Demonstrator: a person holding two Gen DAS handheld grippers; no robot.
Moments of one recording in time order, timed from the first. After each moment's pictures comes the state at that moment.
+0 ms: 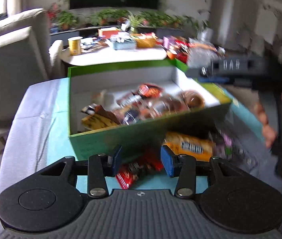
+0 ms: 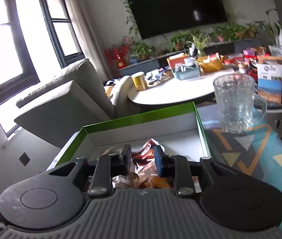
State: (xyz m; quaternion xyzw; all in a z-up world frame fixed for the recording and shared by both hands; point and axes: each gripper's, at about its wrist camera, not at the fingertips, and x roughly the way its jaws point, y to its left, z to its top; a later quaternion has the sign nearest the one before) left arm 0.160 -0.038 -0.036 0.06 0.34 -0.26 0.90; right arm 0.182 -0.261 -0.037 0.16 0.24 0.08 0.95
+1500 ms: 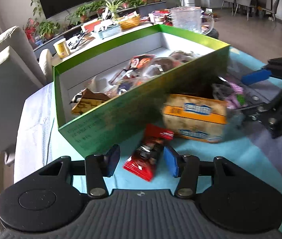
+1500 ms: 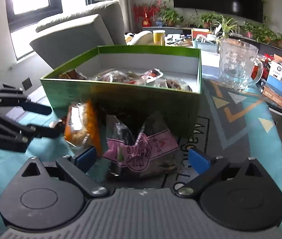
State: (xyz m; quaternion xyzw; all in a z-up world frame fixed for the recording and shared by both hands) left arm 0.159 -0.056 -0.059 0.20 0.35 -0.25 0.88; right arm 0.124 -0.272 -0.095 0.00 0.34 0.14 0.93
